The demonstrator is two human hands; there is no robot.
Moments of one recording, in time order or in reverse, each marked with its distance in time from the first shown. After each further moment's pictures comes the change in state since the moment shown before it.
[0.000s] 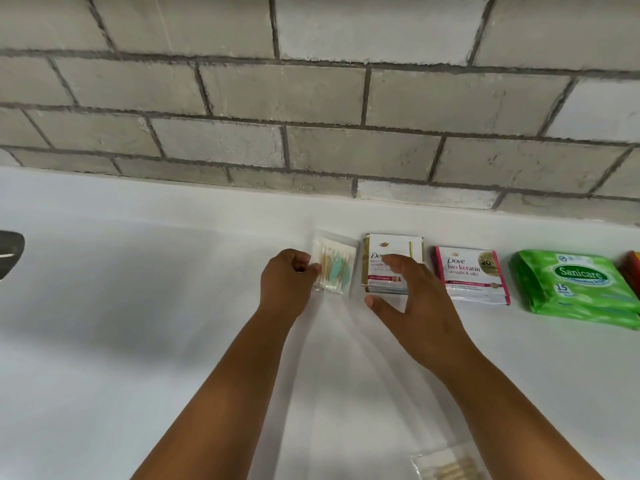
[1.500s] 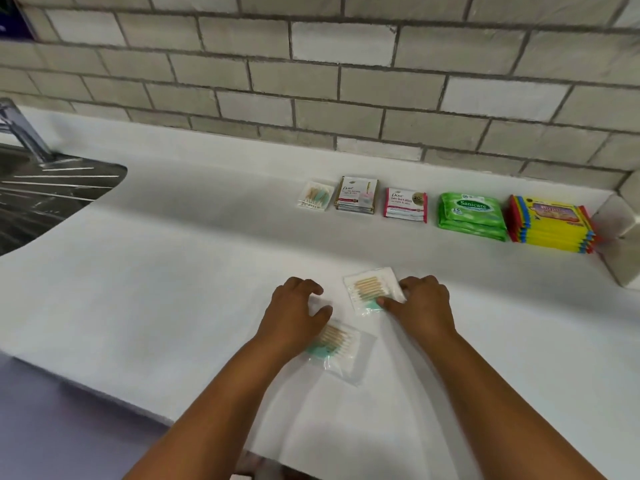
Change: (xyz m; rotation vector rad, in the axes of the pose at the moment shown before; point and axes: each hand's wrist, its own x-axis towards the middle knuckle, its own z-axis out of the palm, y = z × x) left_hand -0.334 -0.017 -0.018 0.412 -0.108 0.241; right_hand -0.206 0.058 -0.090 -0.236 -0.166 0.248
